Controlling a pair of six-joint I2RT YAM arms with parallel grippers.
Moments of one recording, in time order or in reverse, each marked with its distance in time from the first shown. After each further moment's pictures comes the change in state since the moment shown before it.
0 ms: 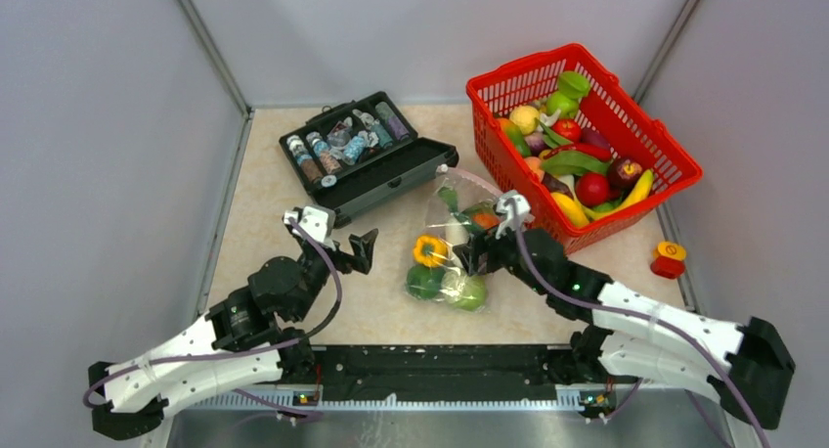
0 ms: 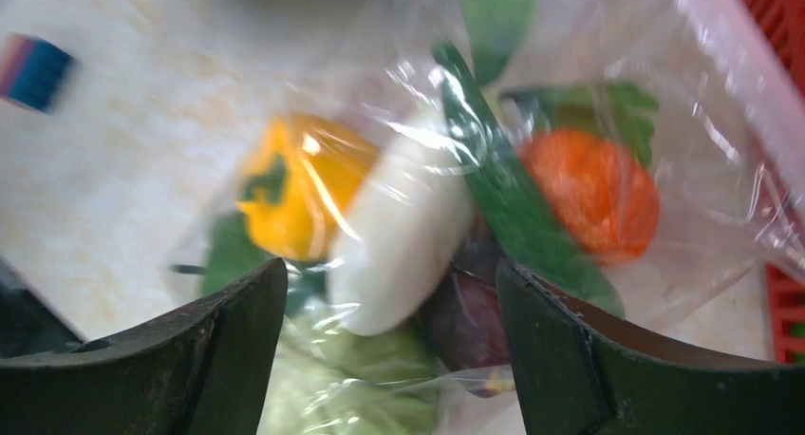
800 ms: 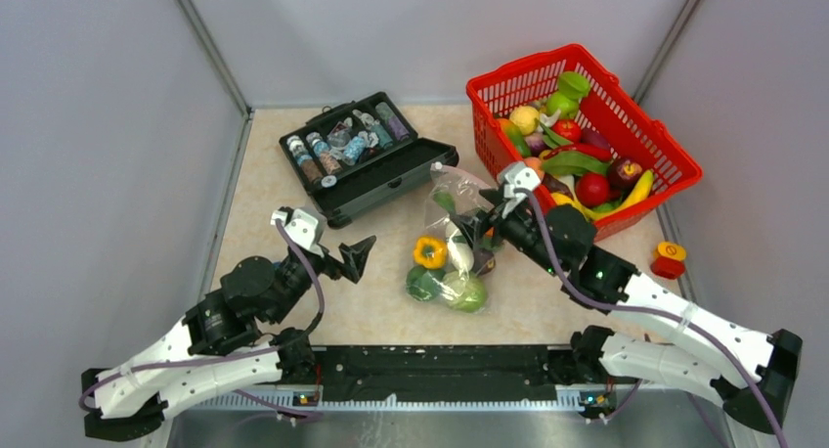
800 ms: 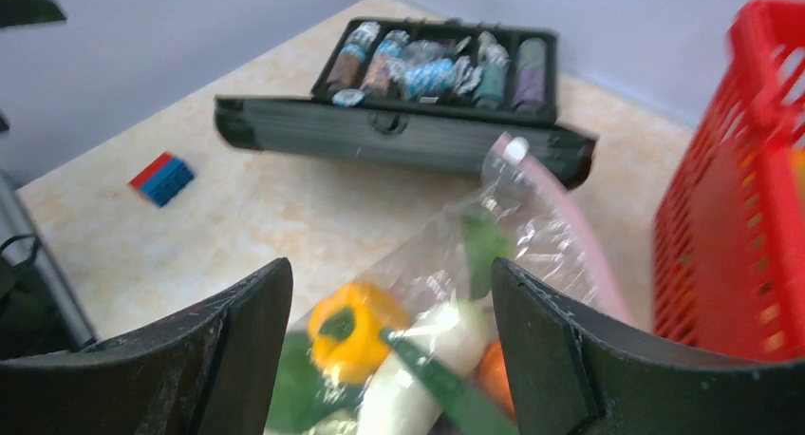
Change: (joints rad) left arm -0.003 -0.039 0.118 -0.110 0.147 0.074; right arm 0.001 -0.072 0.289 -0.031 -0.086 -0.322
